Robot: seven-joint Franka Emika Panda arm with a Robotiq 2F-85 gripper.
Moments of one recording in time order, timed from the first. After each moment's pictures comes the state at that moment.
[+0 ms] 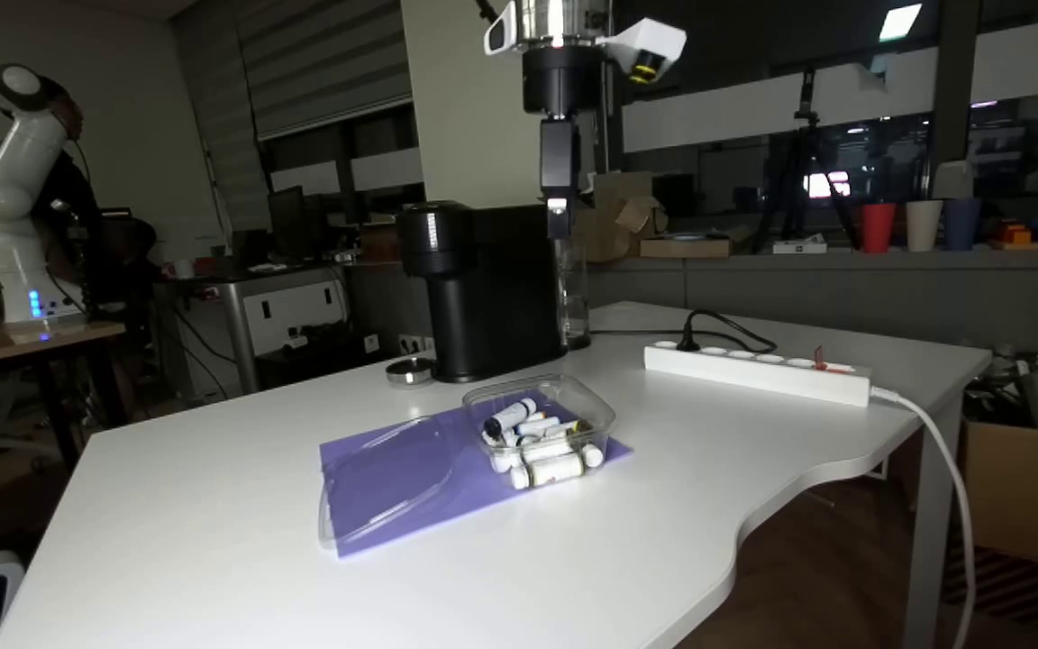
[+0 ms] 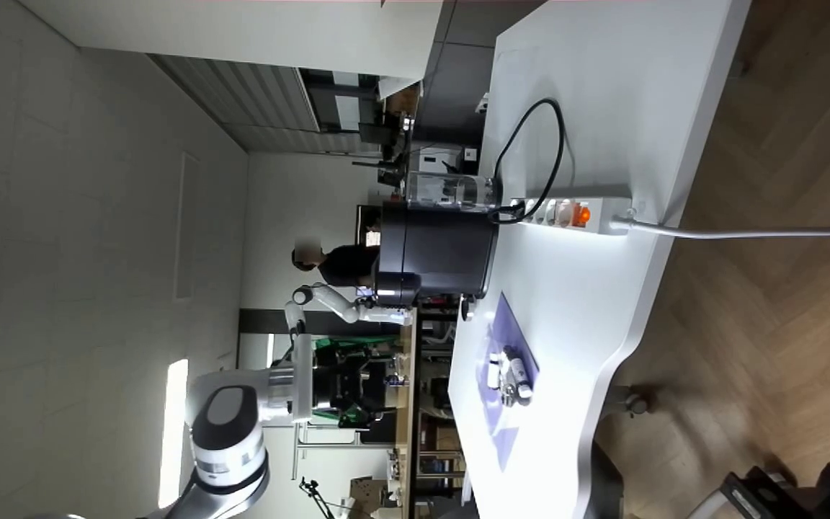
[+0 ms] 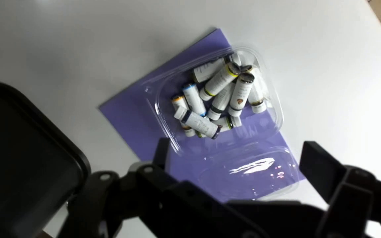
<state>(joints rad) 0.07 0.06 0.00 -2.20 0.01 2.42 -0.90</state>
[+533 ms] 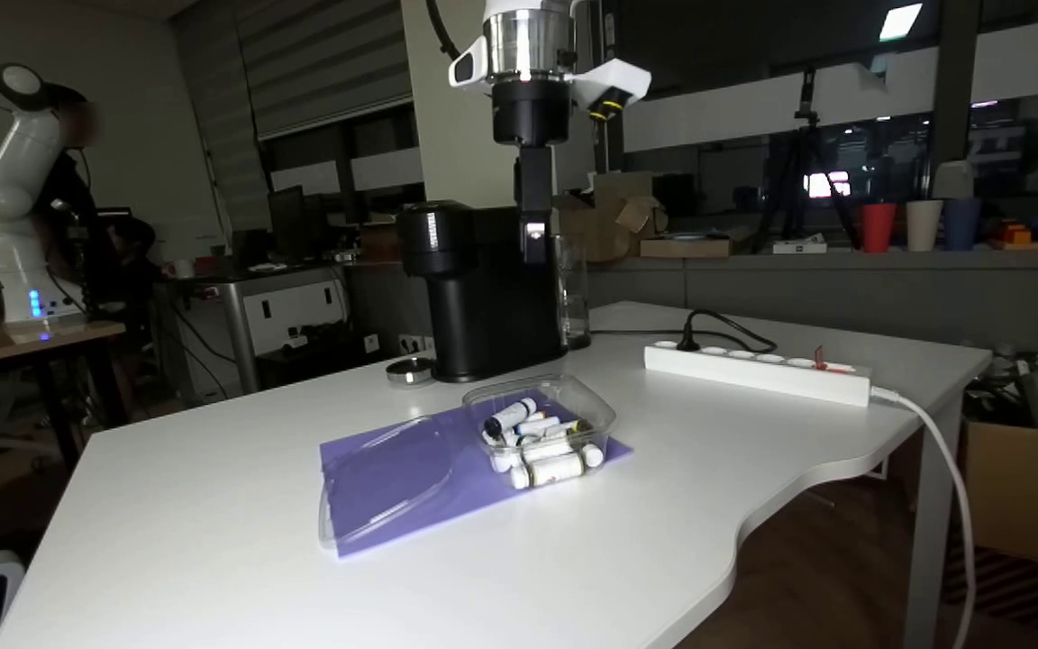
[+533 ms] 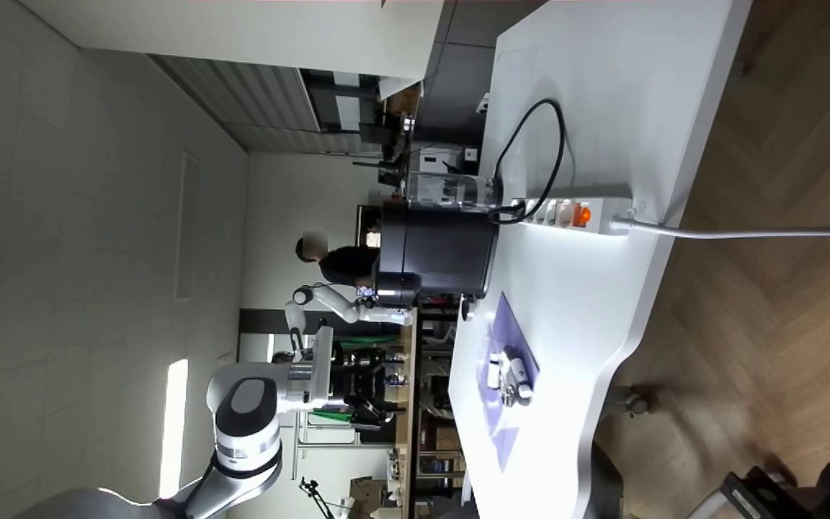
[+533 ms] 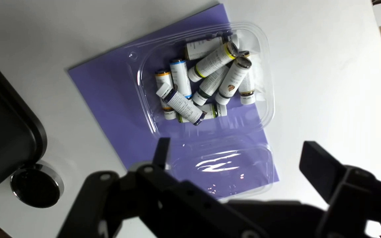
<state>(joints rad) 0.05 0.18 0.05 -2.10 0.06 2.36 -1.09</state>
